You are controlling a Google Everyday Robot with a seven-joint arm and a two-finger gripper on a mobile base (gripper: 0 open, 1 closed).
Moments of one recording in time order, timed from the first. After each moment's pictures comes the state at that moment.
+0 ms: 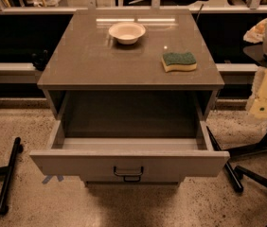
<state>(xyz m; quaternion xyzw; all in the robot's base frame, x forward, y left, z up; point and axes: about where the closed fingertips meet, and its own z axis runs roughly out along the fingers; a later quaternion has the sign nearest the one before) 0.438 -0.215 0.982 -0.60 0.78 -0.04 0.17</state>
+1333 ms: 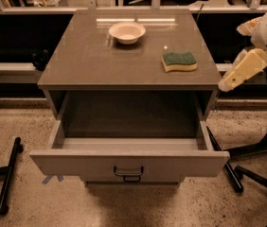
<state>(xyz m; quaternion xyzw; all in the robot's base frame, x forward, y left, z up) 0.553 -0.238 0.950 -0.53 0.79 0.04 0.32</state>
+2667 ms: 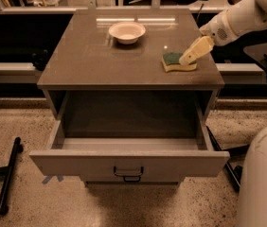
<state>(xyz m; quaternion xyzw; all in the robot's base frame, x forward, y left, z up) 0.731 -0.197 0.885 -0.47 0.79 0.15 0.36</state>
